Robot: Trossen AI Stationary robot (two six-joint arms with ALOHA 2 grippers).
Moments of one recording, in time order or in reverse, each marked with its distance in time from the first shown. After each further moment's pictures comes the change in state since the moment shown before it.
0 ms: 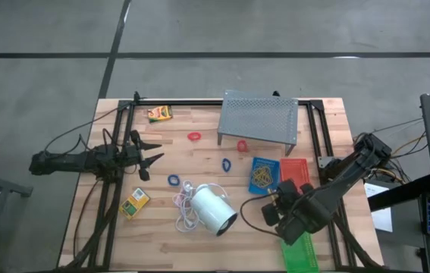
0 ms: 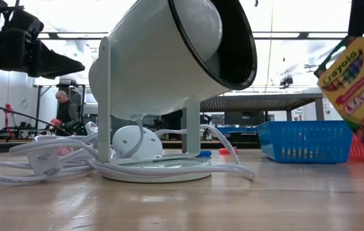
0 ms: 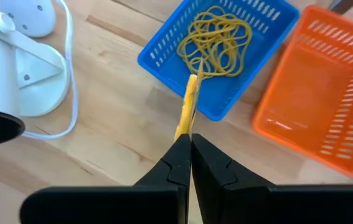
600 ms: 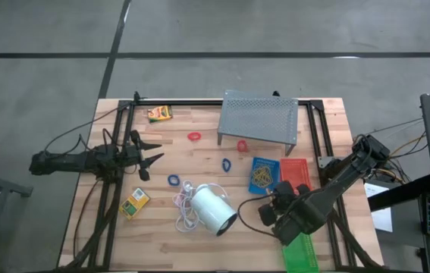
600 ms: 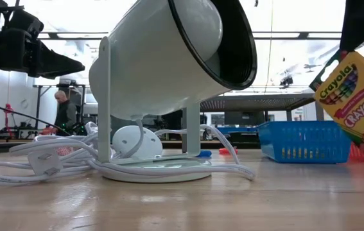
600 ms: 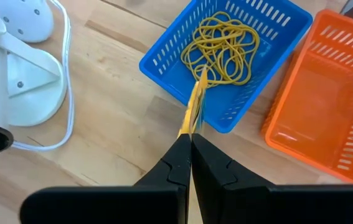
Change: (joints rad) left arm 0.000 0.000 0.000 0.000 0.000 0.000; right arm -0.009 0.027 -0.056 0.074 0.043 -0.008
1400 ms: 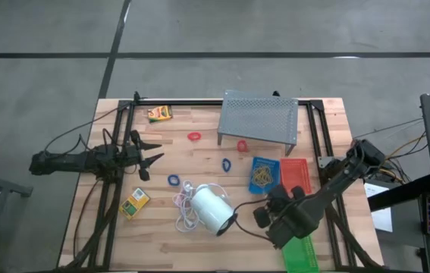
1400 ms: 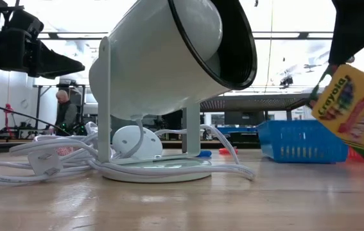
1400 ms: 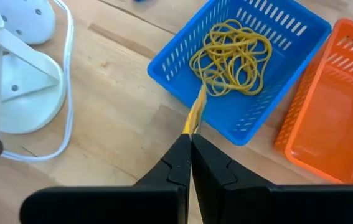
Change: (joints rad) left arm 0.000 0.000 0.000 0.000 0.000 0.000; right arm -0.010 0.073 -0.002 0.045 0.051 -0.025
